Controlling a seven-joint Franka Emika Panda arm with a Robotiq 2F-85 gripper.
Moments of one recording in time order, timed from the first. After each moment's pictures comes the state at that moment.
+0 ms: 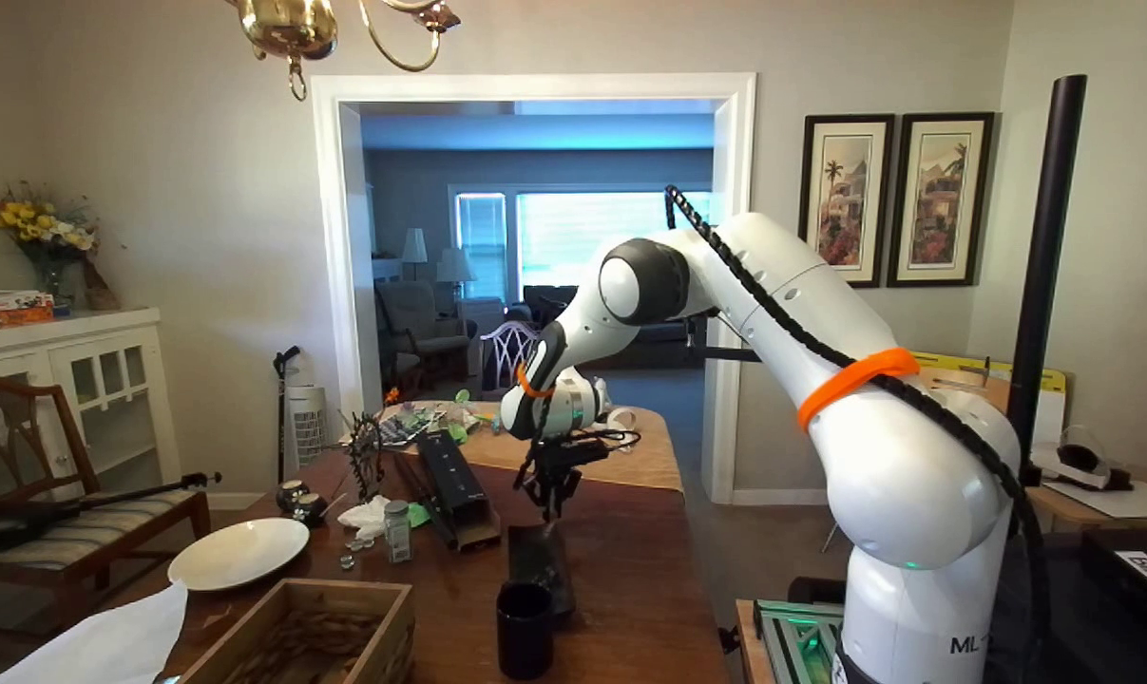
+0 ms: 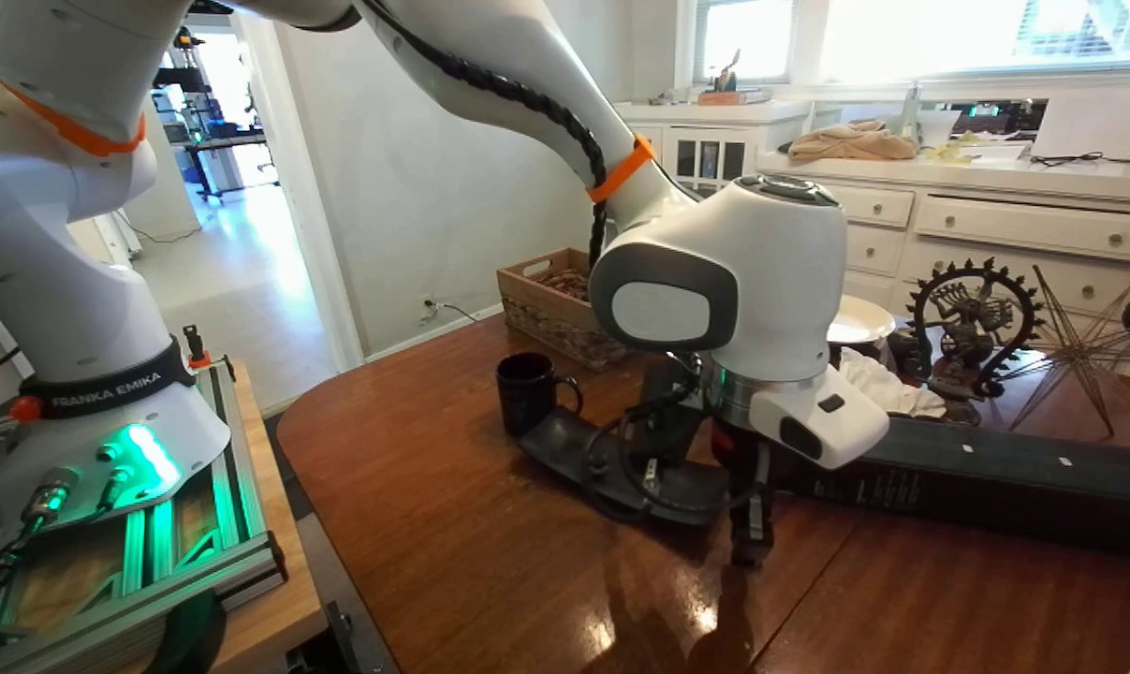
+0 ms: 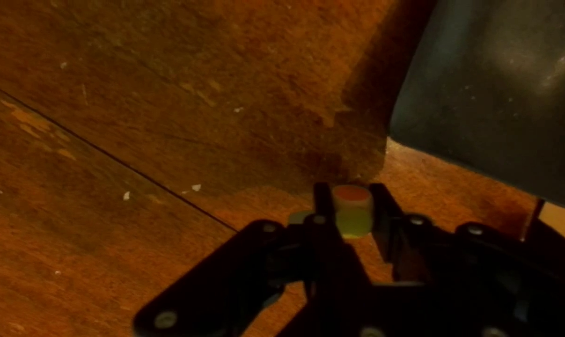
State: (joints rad) arm -0.66 0.79 -0.19 -1.70 0.22 2.51 -0.10
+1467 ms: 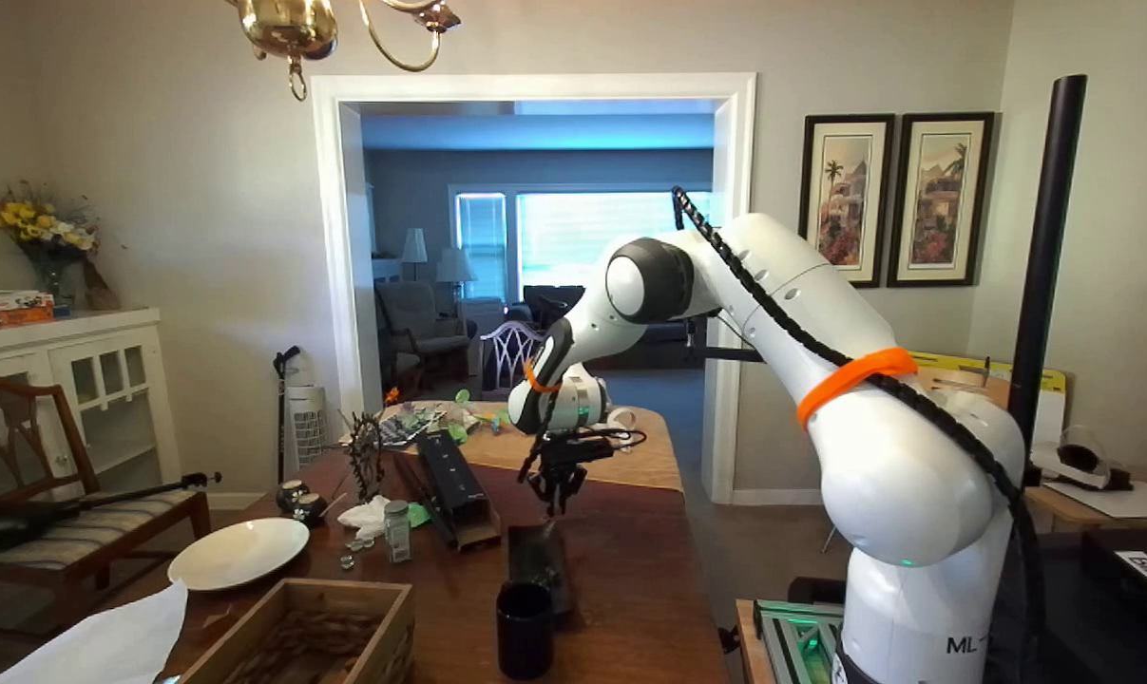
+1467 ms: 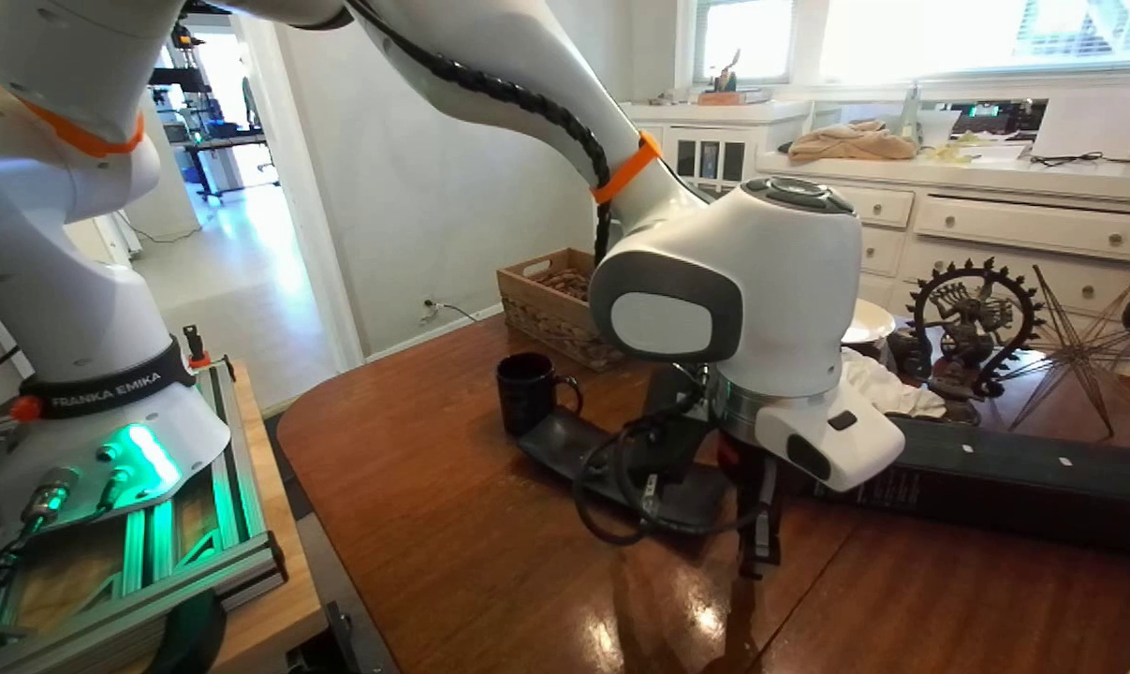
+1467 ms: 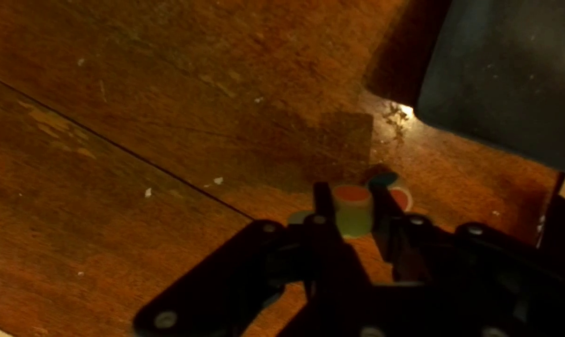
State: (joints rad) arm -0.71 0.79 -0.16 -1.69 0.23 2.51 -0.10
